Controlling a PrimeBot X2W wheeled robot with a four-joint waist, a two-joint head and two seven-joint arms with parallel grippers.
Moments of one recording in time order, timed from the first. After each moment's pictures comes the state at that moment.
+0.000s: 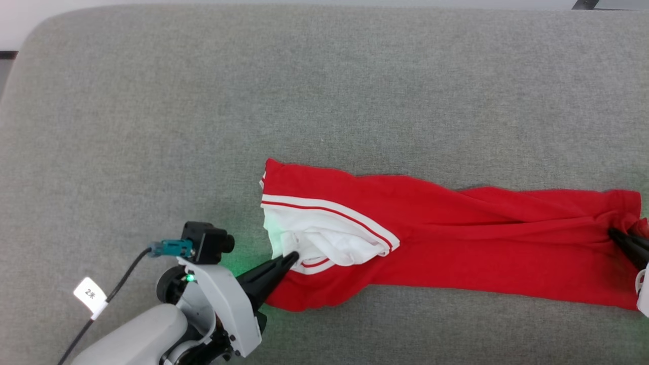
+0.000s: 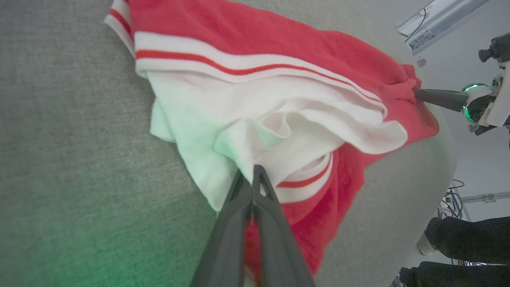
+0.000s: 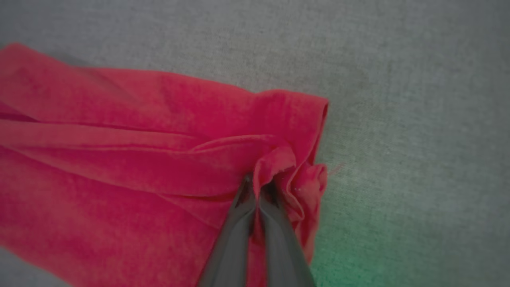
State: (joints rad) left arm -0.58 0.66 -1.02 0.14 -1.23 -0.06 -0.05; right arm -0.26 -0.72 0.23 0.18 0.76 0.13 0.43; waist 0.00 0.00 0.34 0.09
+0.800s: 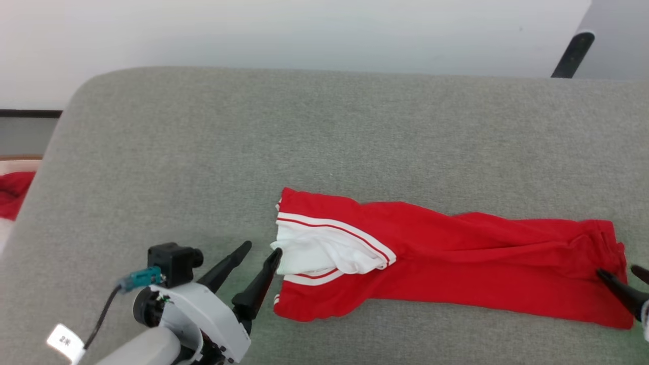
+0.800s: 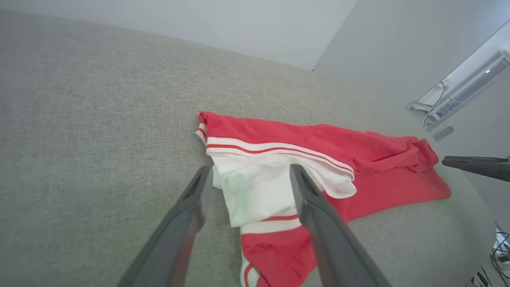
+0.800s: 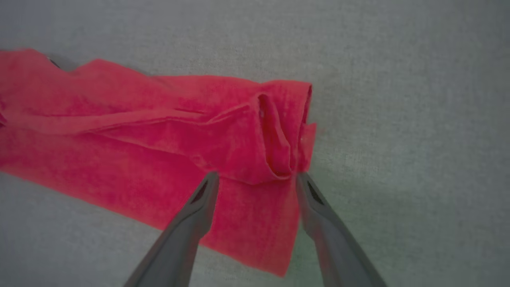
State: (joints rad) left arm -0.48 0.66 -0.95 0.16 -1.19 0.04 -0.24; right arm -0.17 -0.68 0.16 0.16 0.80 0.13 0.51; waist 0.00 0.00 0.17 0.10
